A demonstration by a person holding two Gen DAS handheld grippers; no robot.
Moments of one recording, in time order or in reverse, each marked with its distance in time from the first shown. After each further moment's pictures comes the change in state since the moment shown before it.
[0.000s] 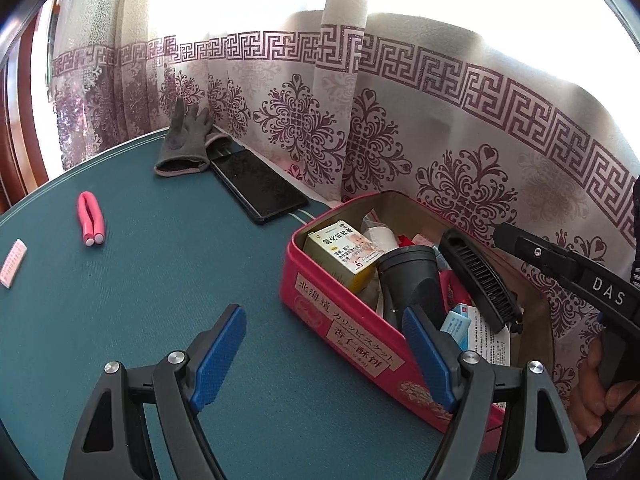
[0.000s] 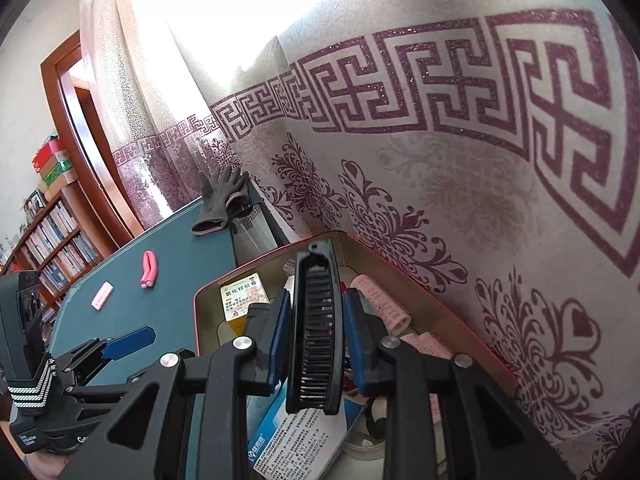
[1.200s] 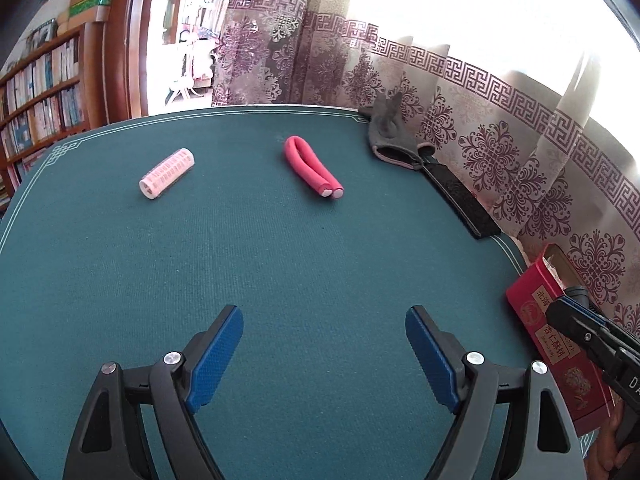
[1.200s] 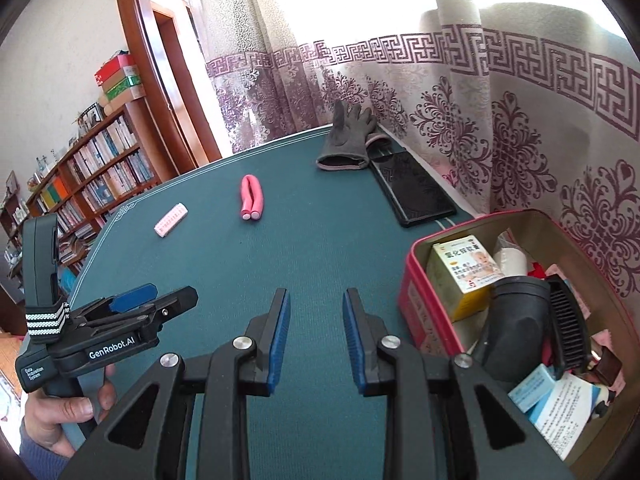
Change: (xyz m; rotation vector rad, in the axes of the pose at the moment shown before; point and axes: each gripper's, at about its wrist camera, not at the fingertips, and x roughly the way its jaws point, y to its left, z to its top) left arm -0.057 0.192 -0.046 -0.321 -0.036 0.264; right arm 0.063 0.170 -0.044 -0.259 0.185 0.200
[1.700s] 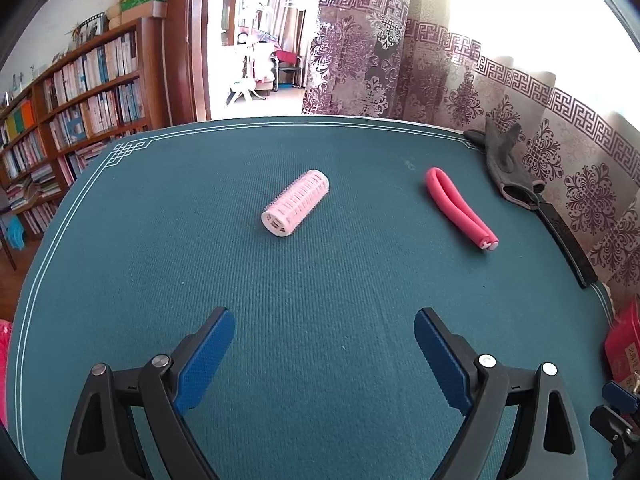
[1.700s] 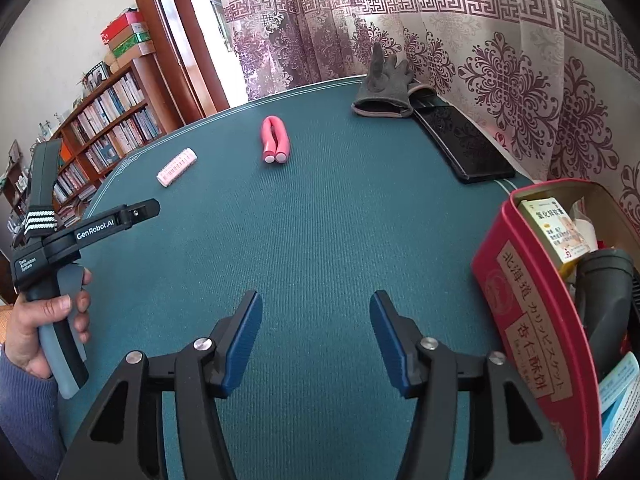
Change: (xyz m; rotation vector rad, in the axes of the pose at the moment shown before) left arm 0.034 0.103 0.044 -0.063 -0.010 0.212; right arm 0.051 0.023 -0.018 -0.038 0.125 0.012
